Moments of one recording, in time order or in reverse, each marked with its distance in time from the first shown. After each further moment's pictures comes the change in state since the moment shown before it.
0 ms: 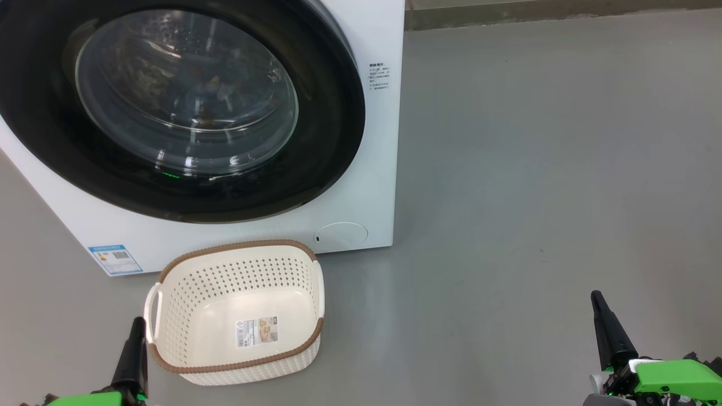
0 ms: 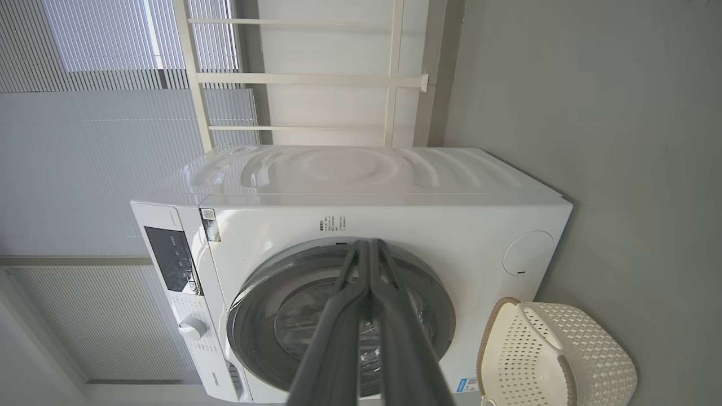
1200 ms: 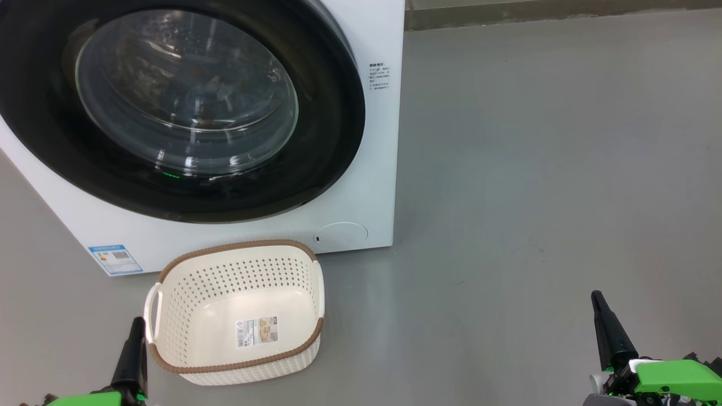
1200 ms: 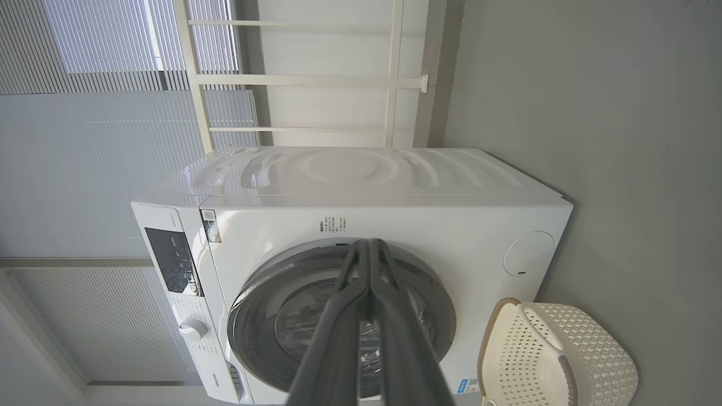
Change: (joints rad) left arm 0.000 0.000 0.001 0.000 0.000 0.000 0.000; right arm 0.000 0.002 -0.003 0.000 0.000 0.000 0.000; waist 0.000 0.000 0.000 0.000
